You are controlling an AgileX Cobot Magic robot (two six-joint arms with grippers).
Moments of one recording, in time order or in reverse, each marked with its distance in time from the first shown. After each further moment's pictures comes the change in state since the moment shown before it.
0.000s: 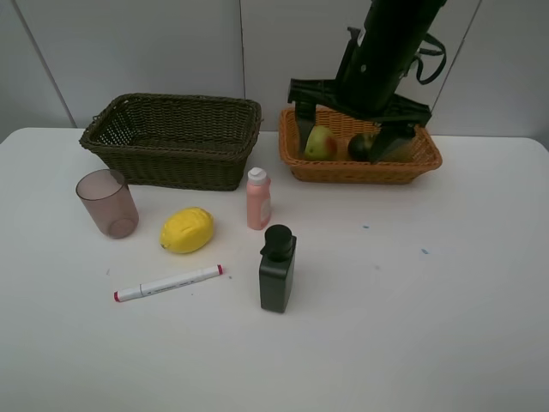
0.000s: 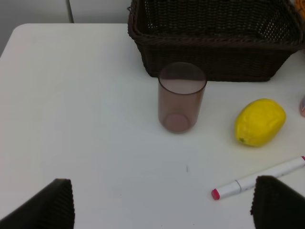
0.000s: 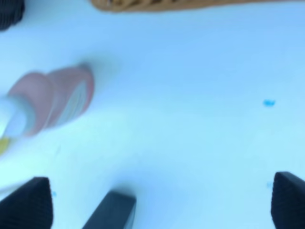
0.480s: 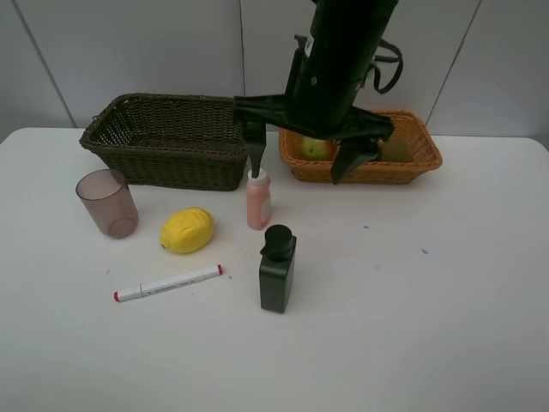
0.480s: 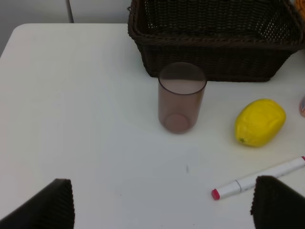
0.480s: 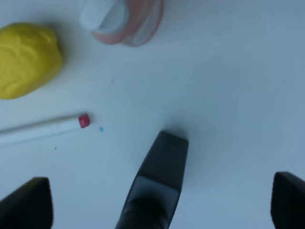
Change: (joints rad) left arm 0.000 0.000 0.000 0.000 0.000 0.000; right arm 0.193 -0.015 0.000 0.007 0.037 0.079
